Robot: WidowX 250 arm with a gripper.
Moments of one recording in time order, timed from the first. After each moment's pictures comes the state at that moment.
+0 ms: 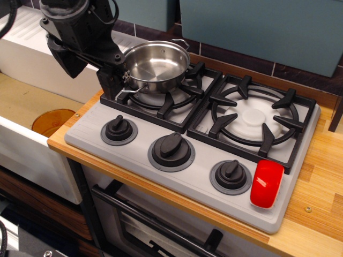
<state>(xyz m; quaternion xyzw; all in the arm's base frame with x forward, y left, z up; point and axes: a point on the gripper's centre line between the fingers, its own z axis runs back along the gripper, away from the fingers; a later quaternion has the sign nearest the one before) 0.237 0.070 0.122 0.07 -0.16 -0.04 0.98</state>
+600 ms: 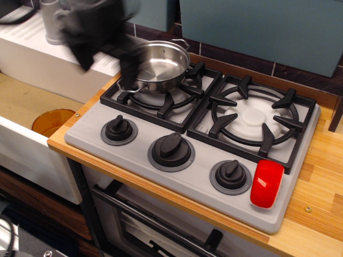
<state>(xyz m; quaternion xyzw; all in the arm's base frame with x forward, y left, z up) 0.265 0.048 0.125 0.07 -0.13 -0.01 0.99</state>
